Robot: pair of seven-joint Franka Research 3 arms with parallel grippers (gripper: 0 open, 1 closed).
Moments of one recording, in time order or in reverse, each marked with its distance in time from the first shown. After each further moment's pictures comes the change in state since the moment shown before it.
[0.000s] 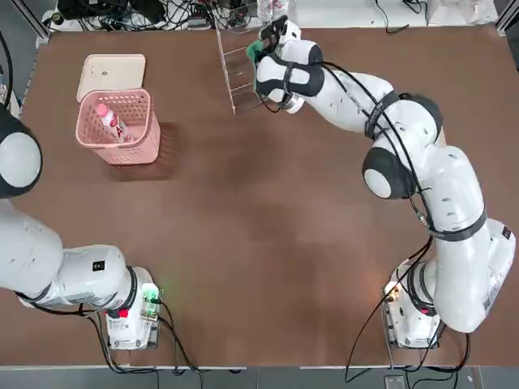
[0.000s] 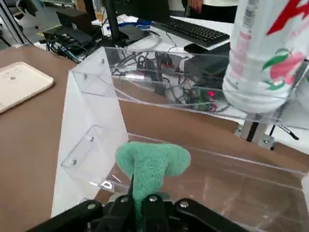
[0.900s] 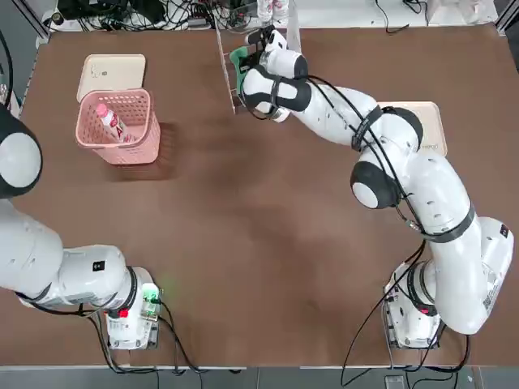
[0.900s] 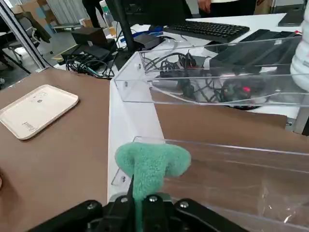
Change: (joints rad) left arm -0.002 0.000 0.000 0.000 0.000 0.000 0.001; right arm 0.056 0.111 0.006 0.151 0.000 0.000 0.149
